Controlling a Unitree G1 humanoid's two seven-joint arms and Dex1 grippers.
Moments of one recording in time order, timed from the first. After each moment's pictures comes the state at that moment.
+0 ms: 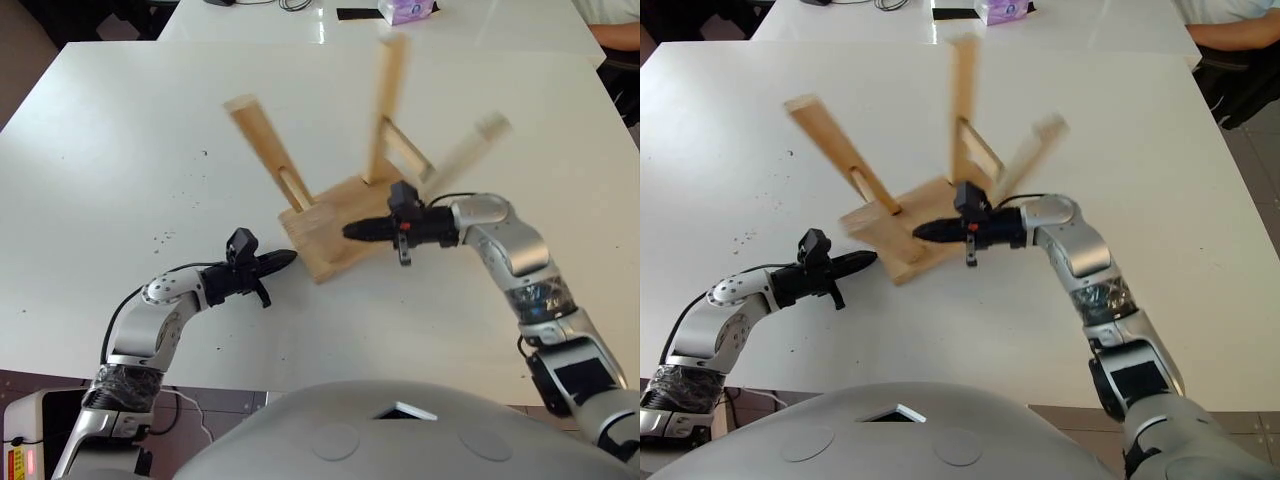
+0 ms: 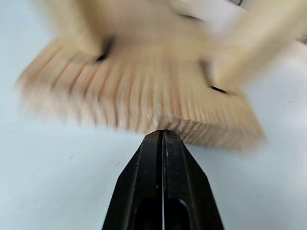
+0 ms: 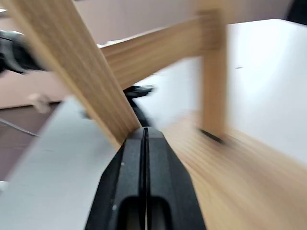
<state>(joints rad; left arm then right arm) 0.15 0.58 -0.07 -0.06 -0.45 0.31 -0.90 -0.26 -0.41 0.35 -0.07 0.41 0.40 1.20</state>
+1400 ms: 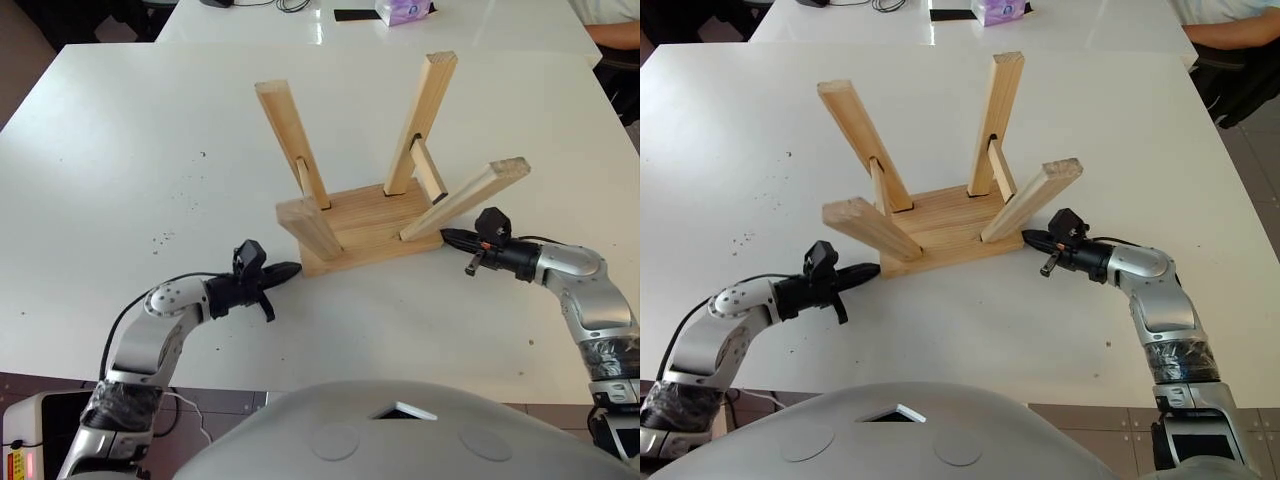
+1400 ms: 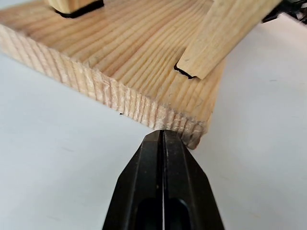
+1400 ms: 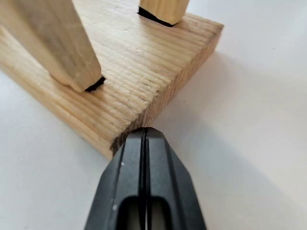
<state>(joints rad) 0.18 0.56 -0.08 -0.15 -0.37 0.35 -0.87 0.03 -0.63 0.07 0.04 0.23 0.22 0.93</state>
